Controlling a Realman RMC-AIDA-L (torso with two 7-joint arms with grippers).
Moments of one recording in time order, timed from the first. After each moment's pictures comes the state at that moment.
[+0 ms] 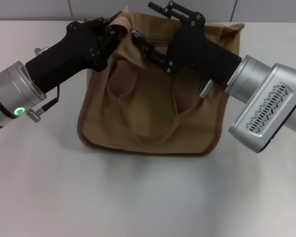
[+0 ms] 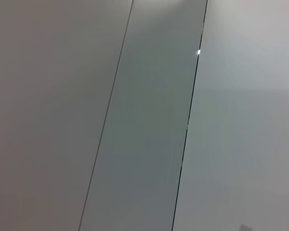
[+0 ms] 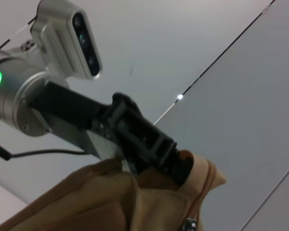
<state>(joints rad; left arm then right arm) -0.62 -2.08 0.45 0.23 1.65 1.69 -0.96 0.89 2.09 -0.85 0.17 -1.17 -1.44 -0.32</state>
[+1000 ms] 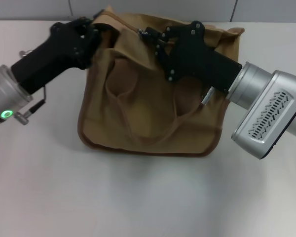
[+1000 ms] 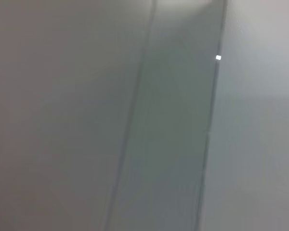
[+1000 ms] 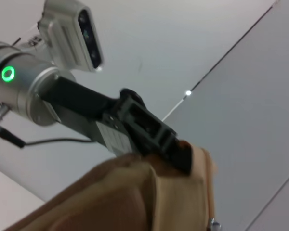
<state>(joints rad) -0.58 -2.07 0.43 0.24 1.62 1.69 -0.96 0.86 2.09 -0.85 0.16 -1.21 -1.43 -0.31</state>
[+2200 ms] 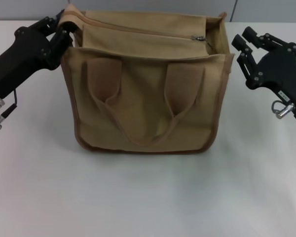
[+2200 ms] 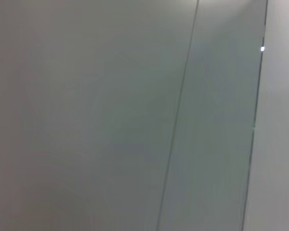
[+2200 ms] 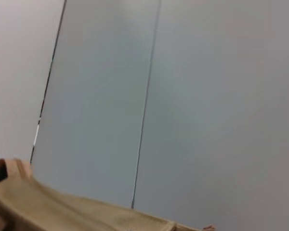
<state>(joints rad) -0.48 -2.07 0.48 0.34 1.52 1.64 -0.98 0.53 2.09 -0.70 -0.02 -1.21 -1.55 0.32</state>
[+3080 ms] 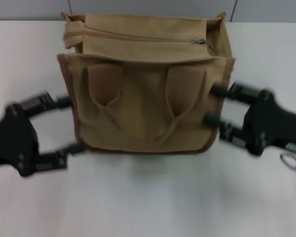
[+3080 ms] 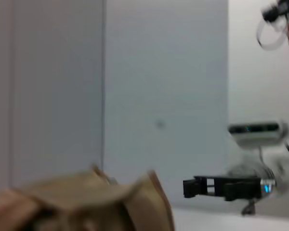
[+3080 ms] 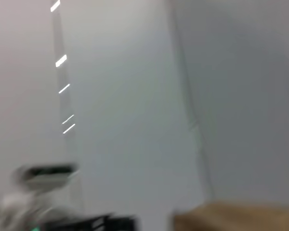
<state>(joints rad) -0.22 -2.05 0.73 0.79 1.69 1.96 -1.08 0.41 2.07 -0.95 -0.39 -1.47 -1.79 0.91</state>
